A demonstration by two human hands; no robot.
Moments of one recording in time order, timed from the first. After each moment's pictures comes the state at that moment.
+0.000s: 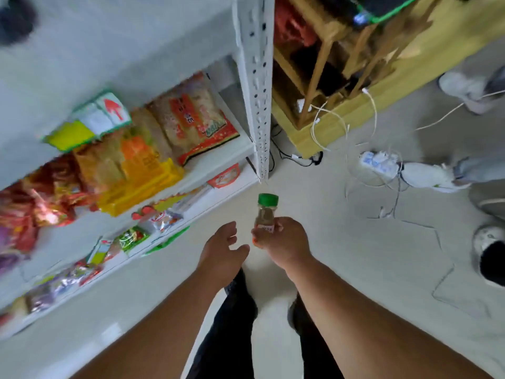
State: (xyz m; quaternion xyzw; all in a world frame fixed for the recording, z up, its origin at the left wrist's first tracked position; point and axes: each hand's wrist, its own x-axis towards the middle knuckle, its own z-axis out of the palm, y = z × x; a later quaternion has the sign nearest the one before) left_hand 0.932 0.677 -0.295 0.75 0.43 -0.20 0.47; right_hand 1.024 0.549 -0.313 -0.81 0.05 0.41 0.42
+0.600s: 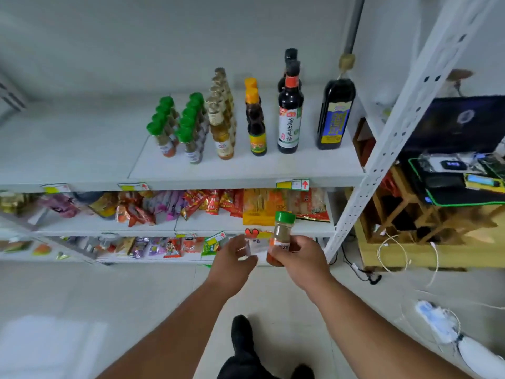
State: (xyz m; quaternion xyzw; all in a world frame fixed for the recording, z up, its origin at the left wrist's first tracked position) left_hand 0.780 0.672 -0.022 0.65 0.55 0.14 0.51; right_hand 0.939 0.590 -0.027 -0.76 -0.27 0.41 0.43
